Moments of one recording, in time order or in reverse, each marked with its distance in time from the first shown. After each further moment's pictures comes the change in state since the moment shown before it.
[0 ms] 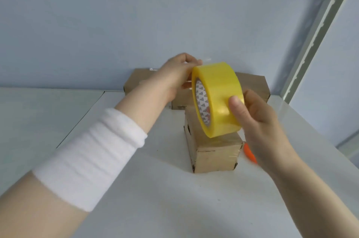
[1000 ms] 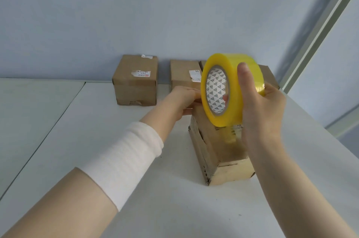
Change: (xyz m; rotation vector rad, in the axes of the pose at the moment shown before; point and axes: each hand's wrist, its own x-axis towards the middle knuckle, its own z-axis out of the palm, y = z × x) left_hand 0.051 -0.094 -0.006 0.022 -0.117 -0.399; right_hand 0.056 0.033 0.045 0.037 0.578 0.176
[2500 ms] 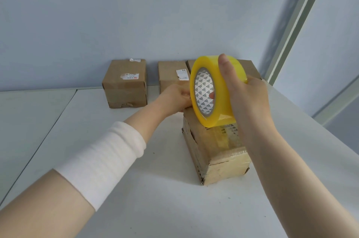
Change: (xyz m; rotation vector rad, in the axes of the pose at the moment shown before) left_hand -0.010 -0.004 -0.001 0.478 -0.128 0.342; right_hand -0.009 -0.023 -0.014 -0.241 -0.008 0.151
